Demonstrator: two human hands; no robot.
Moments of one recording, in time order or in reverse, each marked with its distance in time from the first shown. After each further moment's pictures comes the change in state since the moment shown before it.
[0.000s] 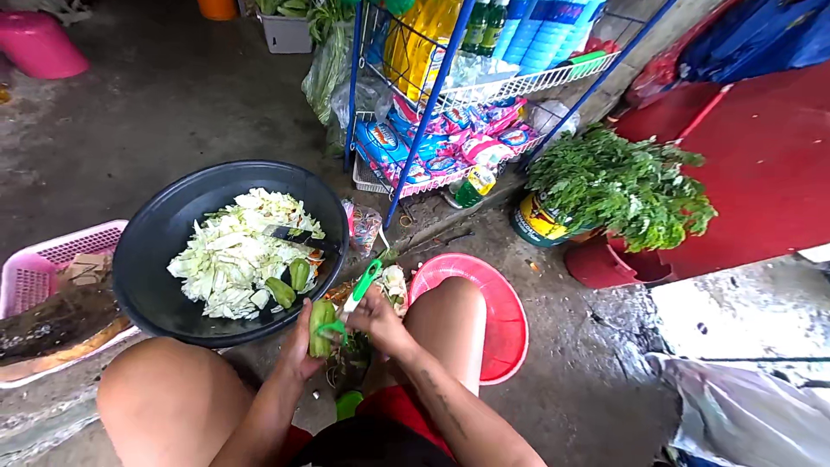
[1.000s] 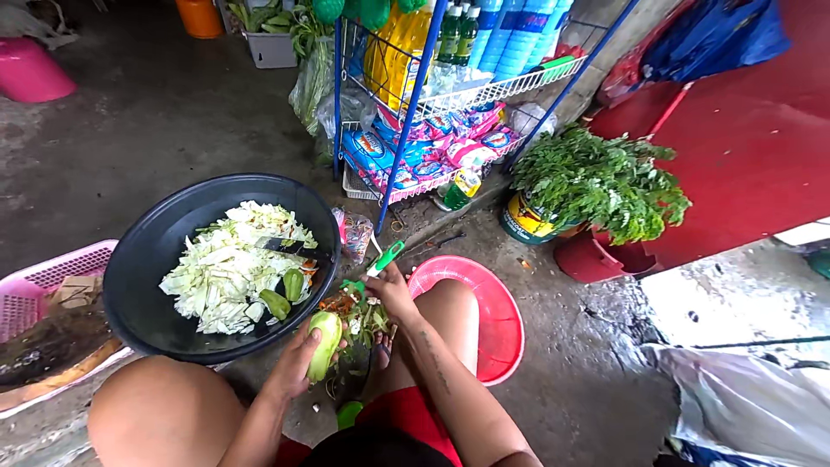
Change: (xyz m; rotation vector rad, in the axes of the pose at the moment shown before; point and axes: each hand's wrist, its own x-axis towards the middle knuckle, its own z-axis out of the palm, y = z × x) left_hand -0.017 0.001 -0.011 0.318 -0.381 0.271; right_hand 0.041 -0.002 -0.047 0.167 0.363 0.022
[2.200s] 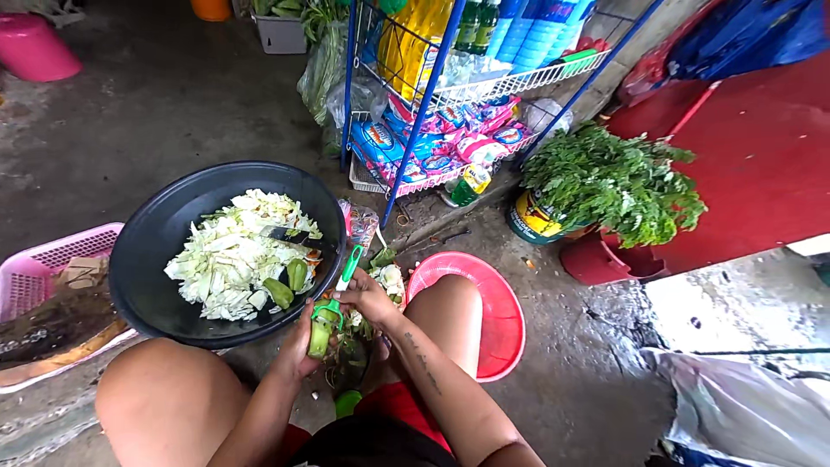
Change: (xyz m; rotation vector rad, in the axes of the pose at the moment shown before) left_hand 0.022 -0.003 0.005 -0.263 0.343 -0.334; right_hand -0.011 0.012 0.037 -0.032 -0.359 0.159
